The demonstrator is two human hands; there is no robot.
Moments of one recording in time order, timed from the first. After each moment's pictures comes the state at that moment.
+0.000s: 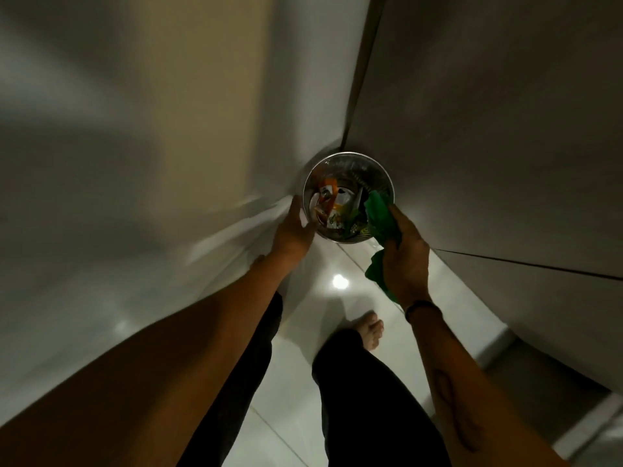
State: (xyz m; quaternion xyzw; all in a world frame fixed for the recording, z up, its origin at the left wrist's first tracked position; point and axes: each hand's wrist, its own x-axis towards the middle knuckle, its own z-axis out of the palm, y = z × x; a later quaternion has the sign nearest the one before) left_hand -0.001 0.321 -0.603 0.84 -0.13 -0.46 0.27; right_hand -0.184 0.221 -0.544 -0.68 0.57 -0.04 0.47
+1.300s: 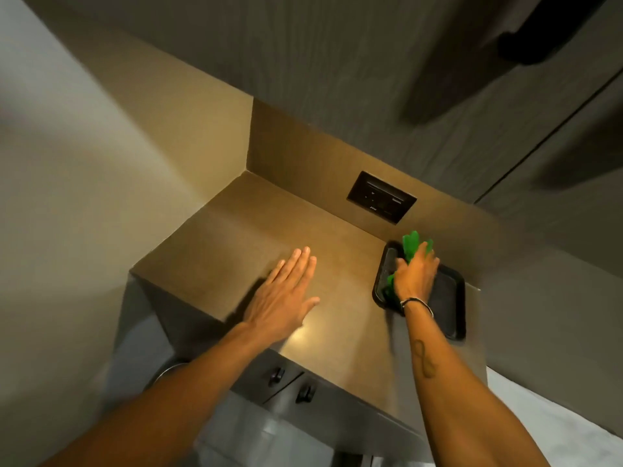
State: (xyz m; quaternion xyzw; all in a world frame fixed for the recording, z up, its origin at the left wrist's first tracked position) left_hand -0.176 0.056 -0.049 0.67 -0.73 -0.04 0.10; right_hand -0.421 -0.090 0.014 -0.62 0.74 -0.19 0.16
